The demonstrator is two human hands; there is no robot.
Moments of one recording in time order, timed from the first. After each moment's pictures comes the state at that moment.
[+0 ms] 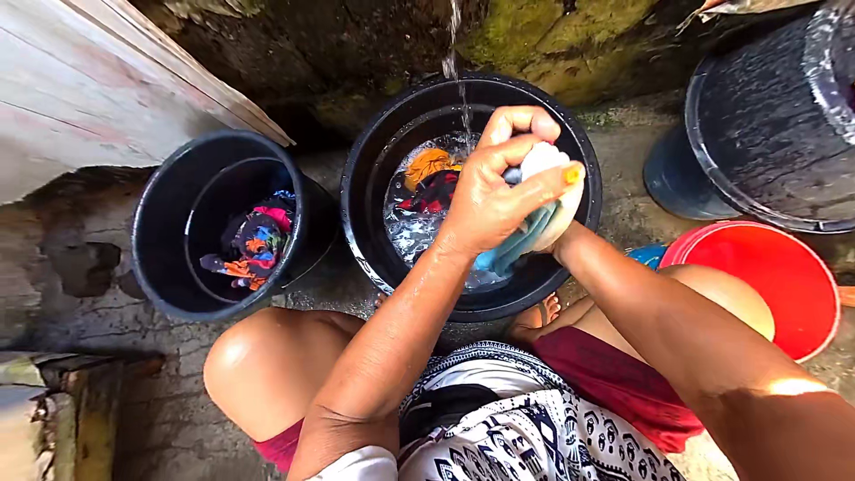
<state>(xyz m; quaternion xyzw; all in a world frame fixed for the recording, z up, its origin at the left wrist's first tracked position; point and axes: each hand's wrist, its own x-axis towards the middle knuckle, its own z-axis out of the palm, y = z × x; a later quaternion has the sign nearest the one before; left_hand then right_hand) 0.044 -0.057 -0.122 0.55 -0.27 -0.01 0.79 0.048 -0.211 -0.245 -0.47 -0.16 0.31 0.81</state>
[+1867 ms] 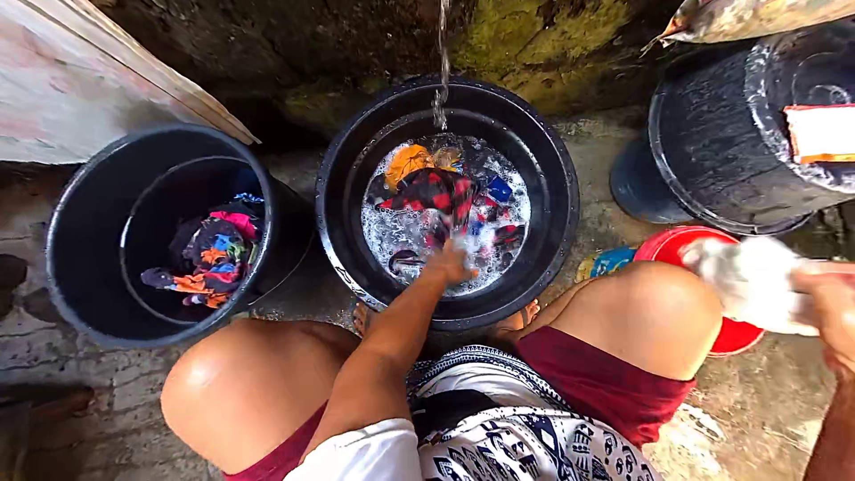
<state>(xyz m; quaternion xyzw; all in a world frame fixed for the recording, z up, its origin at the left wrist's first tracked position) 0.032 -0.021 -0.358 0.87 -0.12 -0.45 0.15 -0.150 -0.452 -0.155 -0.87 0.34 -0.08 0.35</state>
